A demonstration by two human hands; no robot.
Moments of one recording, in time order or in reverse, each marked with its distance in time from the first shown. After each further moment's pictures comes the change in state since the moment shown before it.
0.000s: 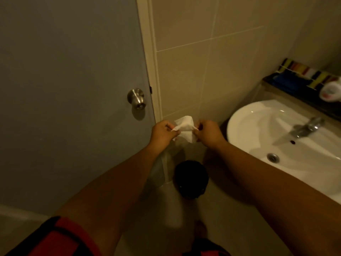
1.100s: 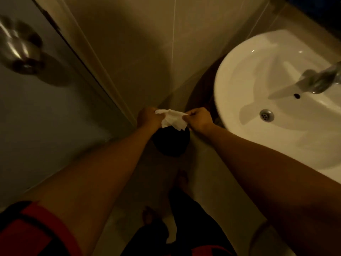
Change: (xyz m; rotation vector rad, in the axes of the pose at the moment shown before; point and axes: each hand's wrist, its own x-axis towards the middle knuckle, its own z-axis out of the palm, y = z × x) left_hand 0.108 -0.122 0.147 0.441 -0.171 -0.462; right_hand 0.081 0.180 0.068 0.162 -0.197 0.552
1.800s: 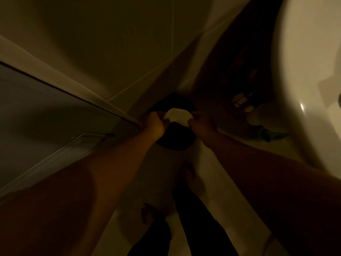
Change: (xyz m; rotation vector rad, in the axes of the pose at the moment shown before) left_hand 0.161 -0.099 0.152 -0.128 -0.234 -0.210; right_hand 0.167 0.128 0.114 0.057 -0.127 0.288
